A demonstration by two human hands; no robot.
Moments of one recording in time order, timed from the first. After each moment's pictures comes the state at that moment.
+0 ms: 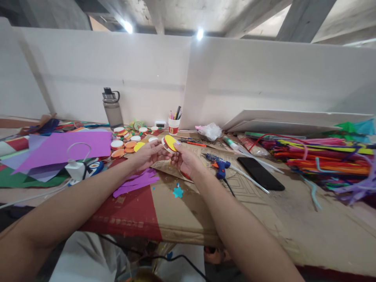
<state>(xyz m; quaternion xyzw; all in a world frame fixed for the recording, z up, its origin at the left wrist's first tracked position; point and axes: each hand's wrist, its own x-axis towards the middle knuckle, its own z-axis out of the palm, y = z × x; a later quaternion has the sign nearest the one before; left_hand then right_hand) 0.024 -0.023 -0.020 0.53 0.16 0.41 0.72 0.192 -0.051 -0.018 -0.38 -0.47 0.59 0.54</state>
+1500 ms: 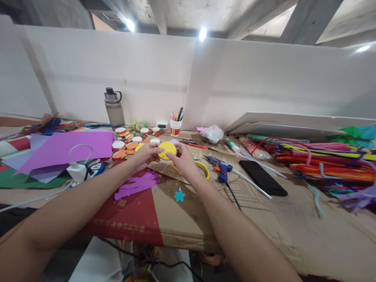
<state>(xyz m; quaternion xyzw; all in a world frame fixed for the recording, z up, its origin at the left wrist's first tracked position) 0.014 -0.013 -0.019 0.54 0.32 0.44 0.64 0.182 -0.056 -0.024 -0.49 -0.60 0.37 0.52</state>
